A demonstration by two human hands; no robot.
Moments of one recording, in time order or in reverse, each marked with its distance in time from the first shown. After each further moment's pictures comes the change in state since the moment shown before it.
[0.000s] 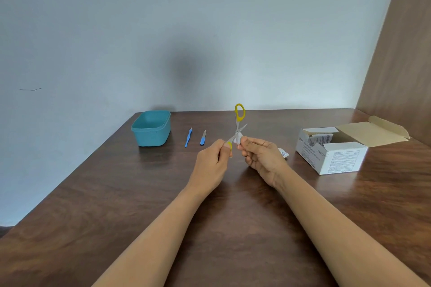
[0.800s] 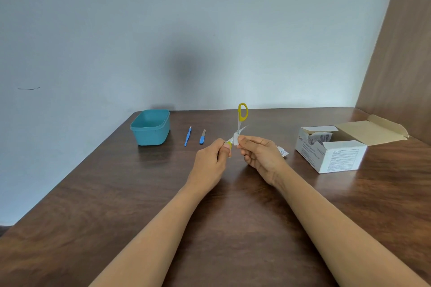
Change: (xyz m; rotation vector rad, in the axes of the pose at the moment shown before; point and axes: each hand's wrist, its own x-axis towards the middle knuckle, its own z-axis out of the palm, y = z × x) left_hand 0.001 -0.006 0.000 0.042 -0.016 0.032; right_hand -0.001 0.000 0.001 -0.050 -0.015 -0.039
